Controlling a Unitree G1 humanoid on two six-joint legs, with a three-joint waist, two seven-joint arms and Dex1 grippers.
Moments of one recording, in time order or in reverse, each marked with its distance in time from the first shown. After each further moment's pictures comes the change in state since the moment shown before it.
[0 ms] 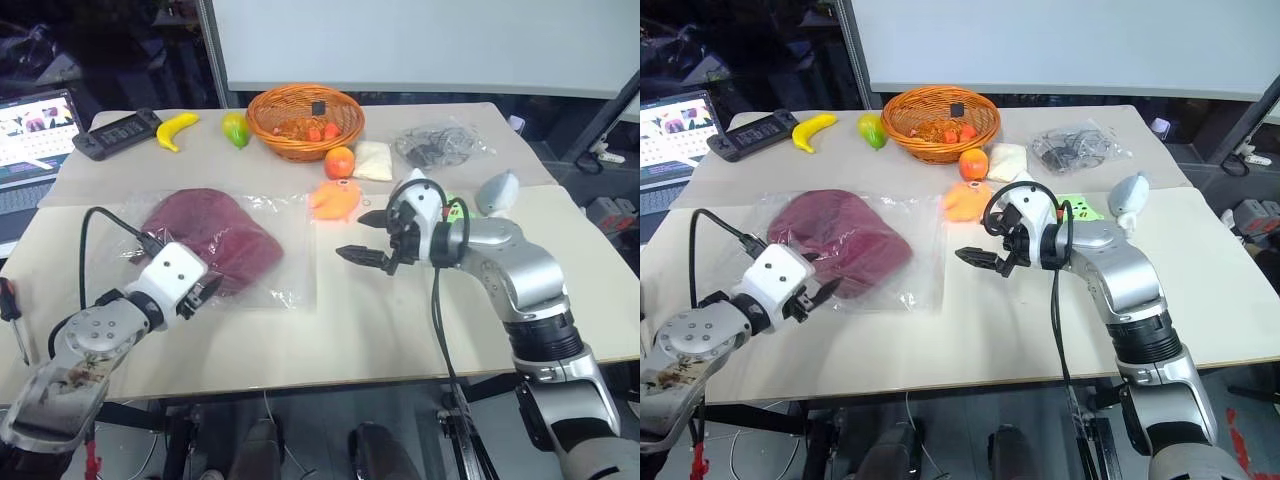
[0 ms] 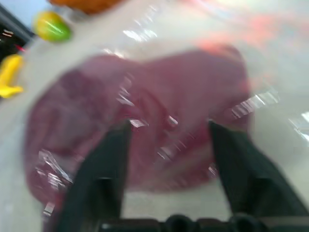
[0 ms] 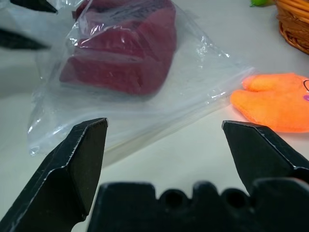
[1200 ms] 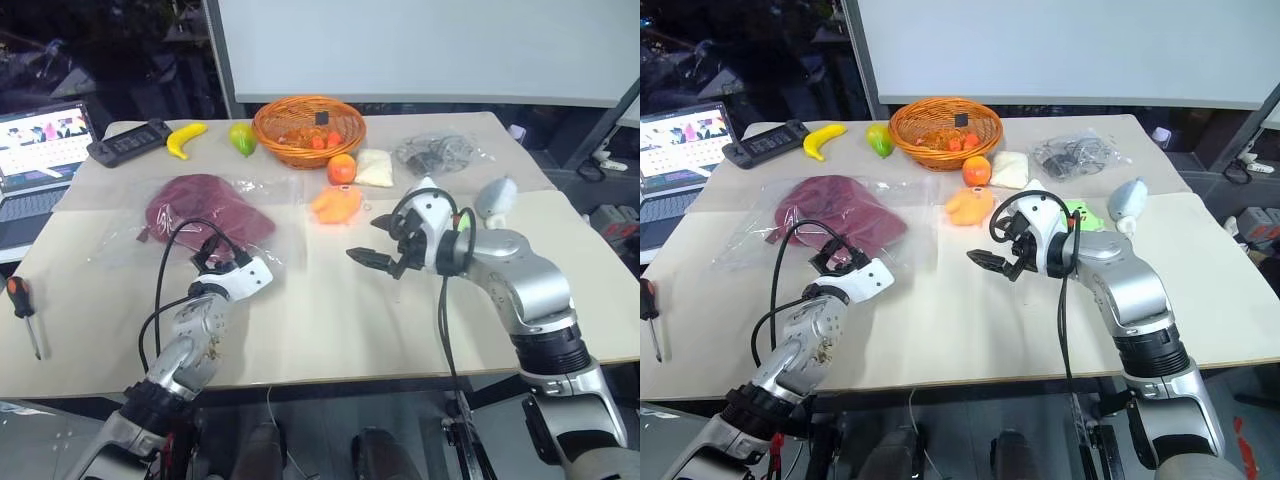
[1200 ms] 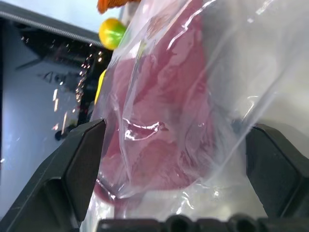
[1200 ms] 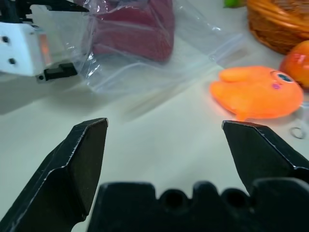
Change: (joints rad) left arm -0.342 -0.350 -0.451 0.617 0.851 -0.135 0.379; right arm 0.071 -0.021 -0.035 -0.060 -0.006 0.011 -0.093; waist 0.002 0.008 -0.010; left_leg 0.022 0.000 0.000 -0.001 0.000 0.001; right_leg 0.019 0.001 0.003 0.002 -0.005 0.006
